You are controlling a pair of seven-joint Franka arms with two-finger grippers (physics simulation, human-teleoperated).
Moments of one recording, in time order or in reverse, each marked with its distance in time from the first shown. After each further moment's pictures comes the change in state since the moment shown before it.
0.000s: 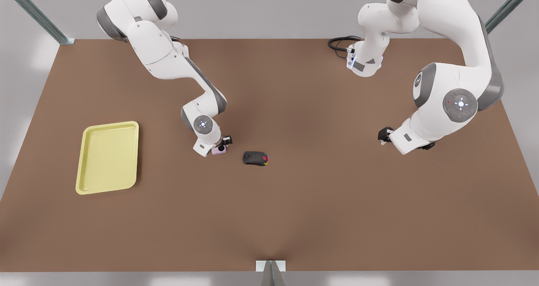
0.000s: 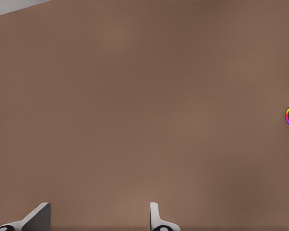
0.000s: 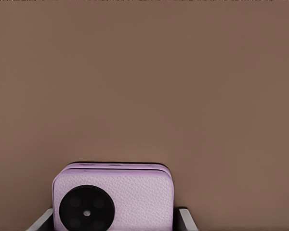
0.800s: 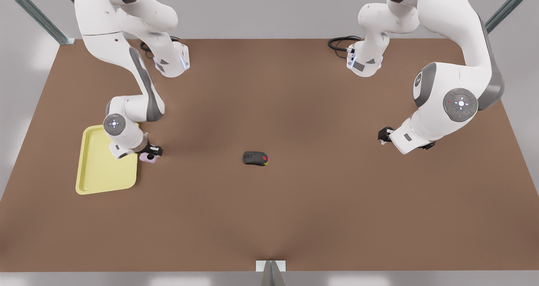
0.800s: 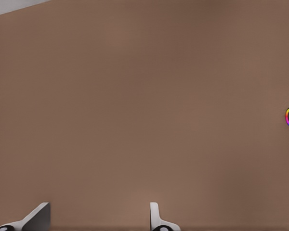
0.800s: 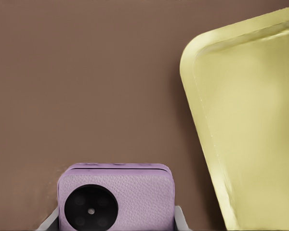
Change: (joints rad) left arm 0.000 -0.002 0.000 0.000 0.000 -0.002 -0.006; right arm -0.337 -0.294 -0.232 -0.120 0.002 -0.102 -0.150
